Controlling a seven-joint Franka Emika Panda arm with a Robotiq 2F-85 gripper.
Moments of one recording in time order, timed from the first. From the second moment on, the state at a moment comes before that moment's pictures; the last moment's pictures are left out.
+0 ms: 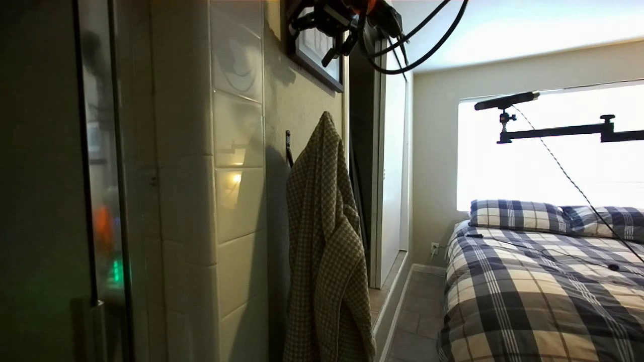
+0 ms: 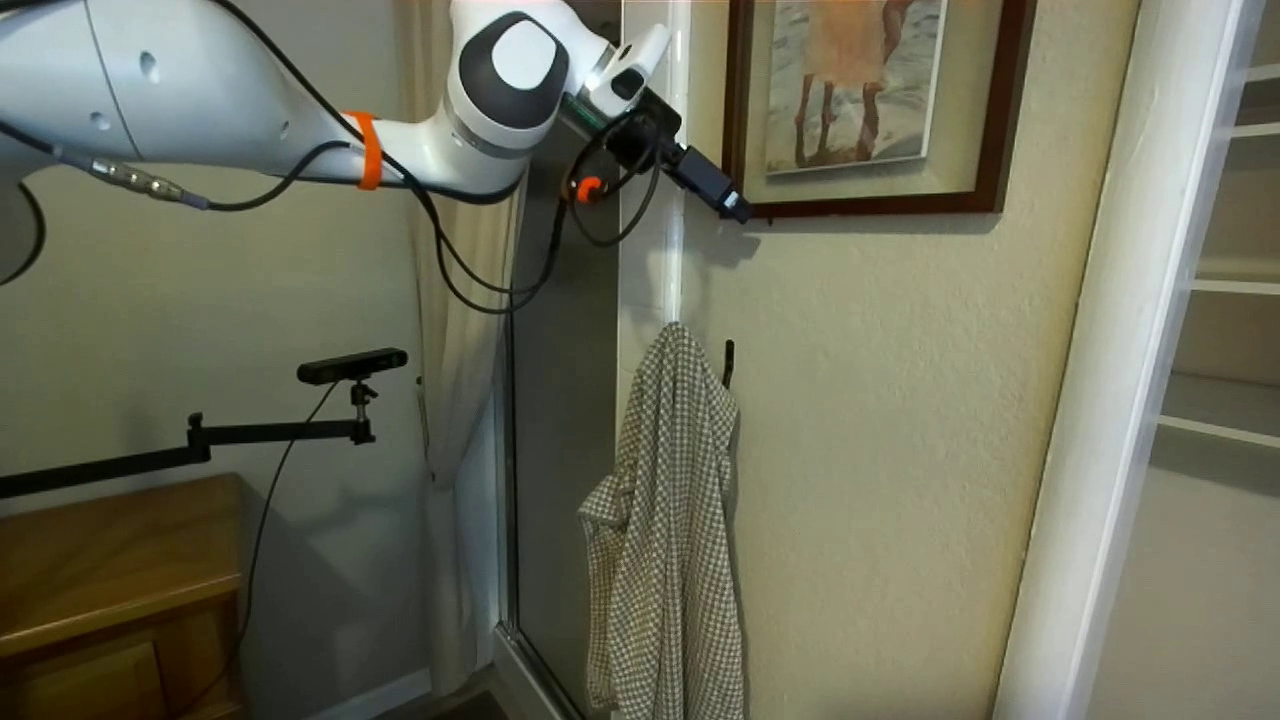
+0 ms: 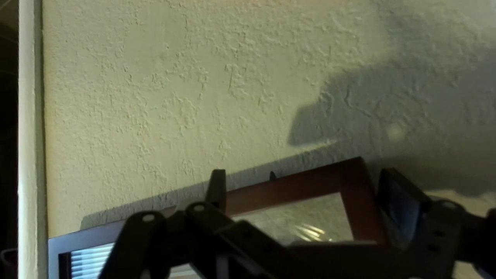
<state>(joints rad) -0.09 0.02 0.12 -1.44 -0.43 2.40 0.75</state>
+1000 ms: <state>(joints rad) -0.07 0.00 0.15 -1.43 -0.19 2.23 0.43</state>
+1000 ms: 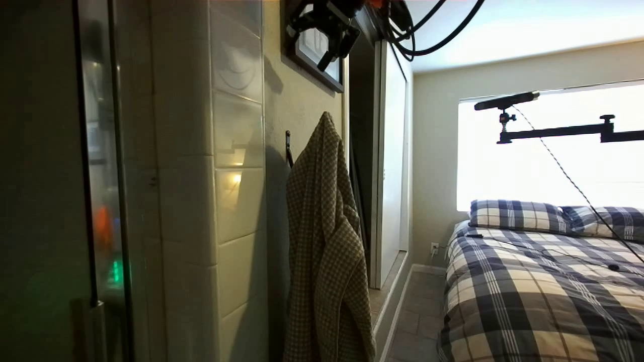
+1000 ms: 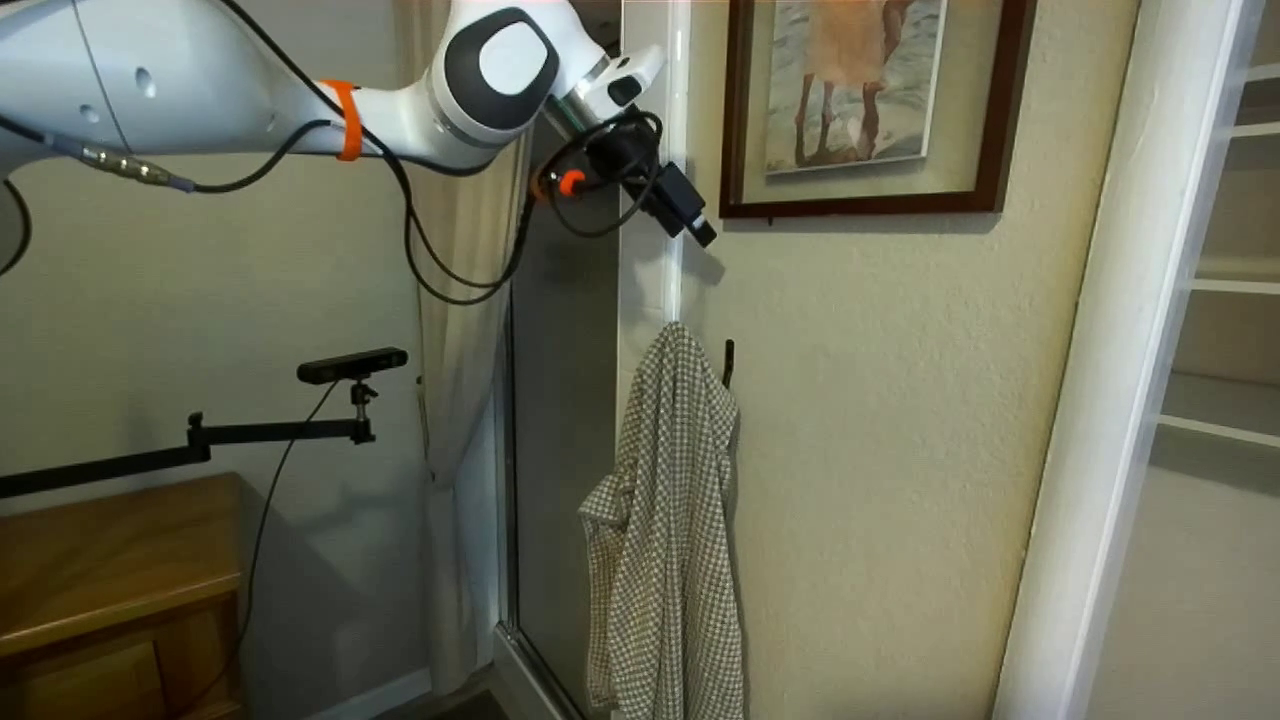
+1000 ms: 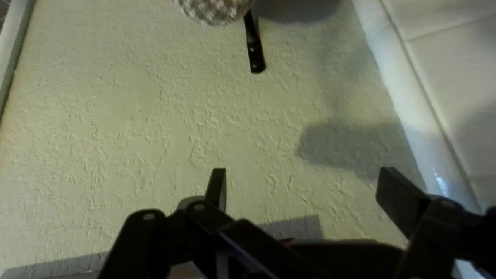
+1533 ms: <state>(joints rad) -0.06 -0.10 0.14 -1.43 -0.16 1.86 0.09</state>
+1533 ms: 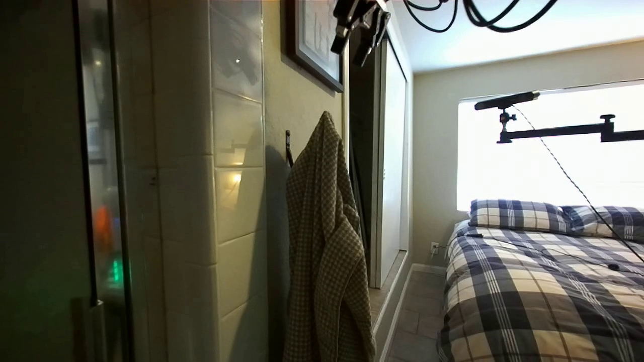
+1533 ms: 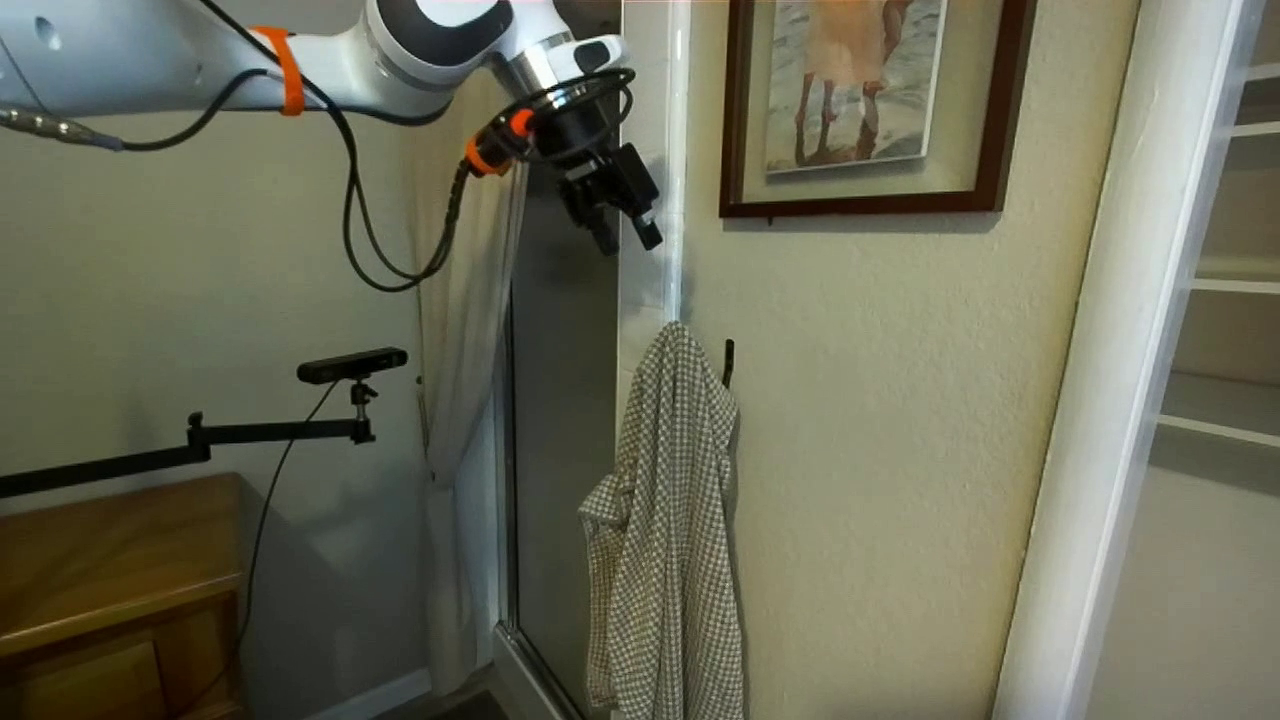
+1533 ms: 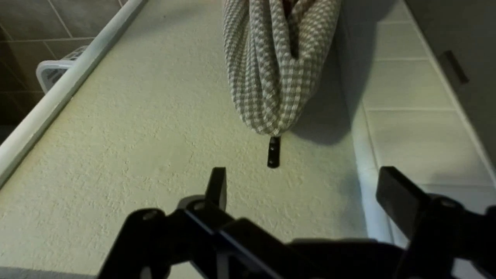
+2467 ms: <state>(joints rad) -0.02 -0.56 0.06 -1.79 -0.15 1.85 -0.17</state>
